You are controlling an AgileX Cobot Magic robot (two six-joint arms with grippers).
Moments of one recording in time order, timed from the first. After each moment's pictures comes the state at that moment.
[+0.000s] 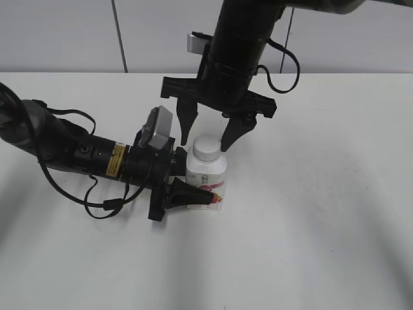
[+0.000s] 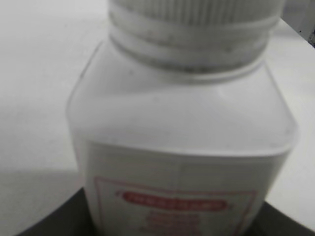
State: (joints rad) left arm -0.29 2.35 -1.19 1.61 -1.13 -0.61; right arm 0.61 2.12 -1.80 0.31 1.22 0.44
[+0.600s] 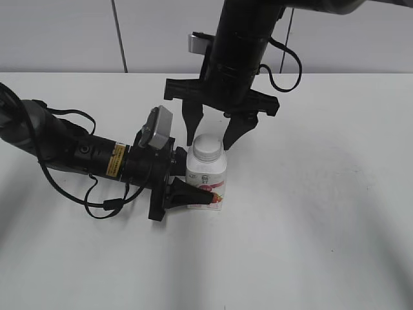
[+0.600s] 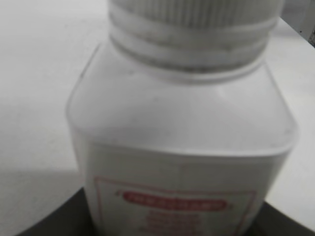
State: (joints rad) left arm -0.29 2.35 -1.19 1.61 -1.13 -0.61; right arm 0.61 2.12 -1.80 0.27 1.22 0.43
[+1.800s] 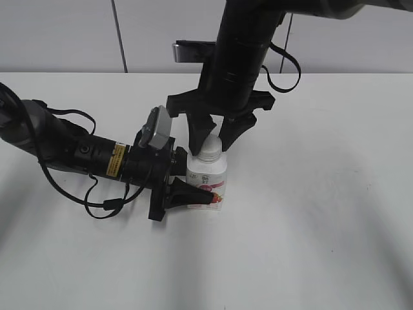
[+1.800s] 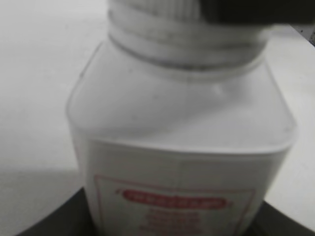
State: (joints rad) left arm -0.29 2.35 -1.19 1.60 -1.12 -0.61; right arm 0.61 2.12 -1.78 0.28 1.21 0.17
